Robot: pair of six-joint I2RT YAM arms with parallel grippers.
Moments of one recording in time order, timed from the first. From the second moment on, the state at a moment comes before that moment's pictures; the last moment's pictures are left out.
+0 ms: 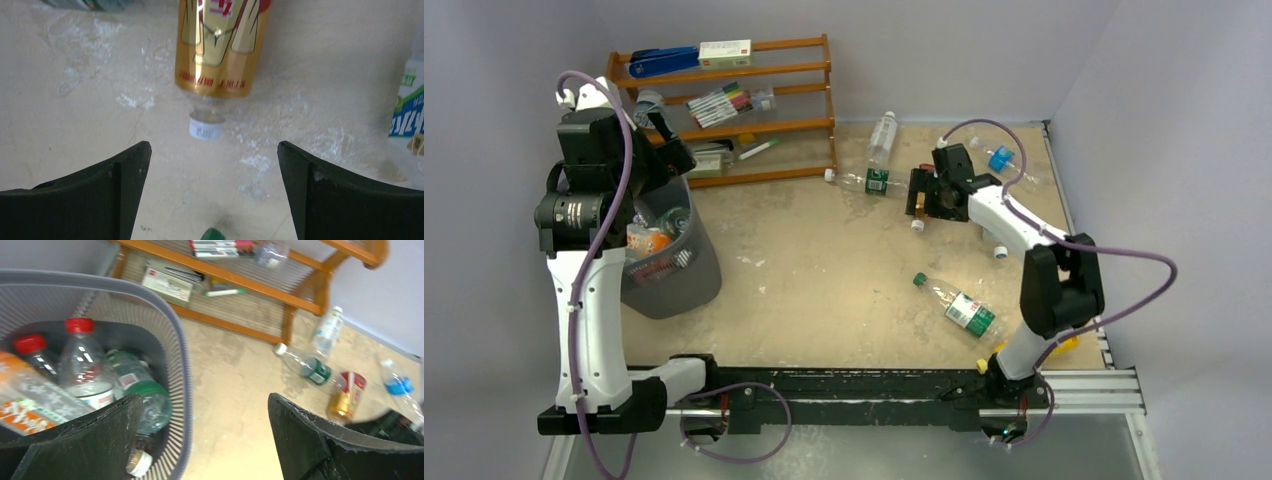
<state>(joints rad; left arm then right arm) 0.03 1.17 1.77 -1.05 -0.15 -0.41 0.31 1.65 1.22 -0.52 0.10 0.39</state>
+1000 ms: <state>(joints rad) -0.27 1.16 1.59 -0.93 -0.05 -0.52 0.27 1.79 1.27 -0.47 0.14 0.35</state>
